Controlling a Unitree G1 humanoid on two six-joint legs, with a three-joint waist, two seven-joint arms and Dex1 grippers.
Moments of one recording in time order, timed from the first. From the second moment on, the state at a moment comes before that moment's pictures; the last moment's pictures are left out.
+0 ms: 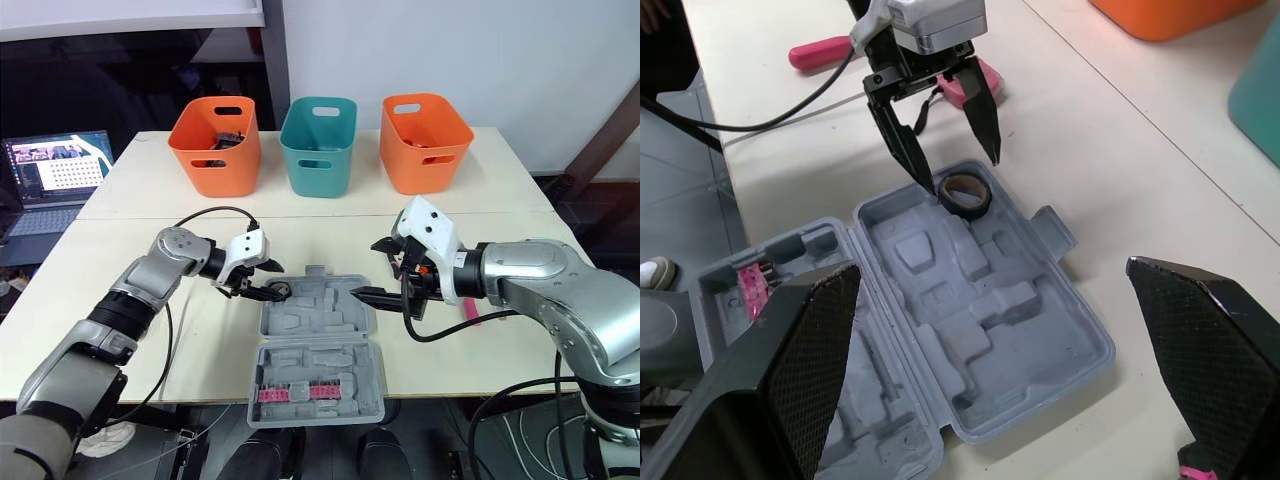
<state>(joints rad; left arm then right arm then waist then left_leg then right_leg) -0.79 0.55 -0.37 0.51 -0.03 0.16 -1.26 -0.47 -0.93 -0.09 -0.62 0.75 1.08 0.77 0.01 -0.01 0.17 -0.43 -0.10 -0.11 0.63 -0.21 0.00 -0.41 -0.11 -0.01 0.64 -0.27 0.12</state>
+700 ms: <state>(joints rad) -0.66 0.51 -0.16 0.59 -0.13 0.09 -1.20 -0.51 -0.93 -0.03 -0.57 0.74 1.04 0.82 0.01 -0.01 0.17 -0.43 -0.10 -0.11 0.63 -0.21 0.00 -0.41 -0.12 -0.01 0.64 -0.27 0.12</state>
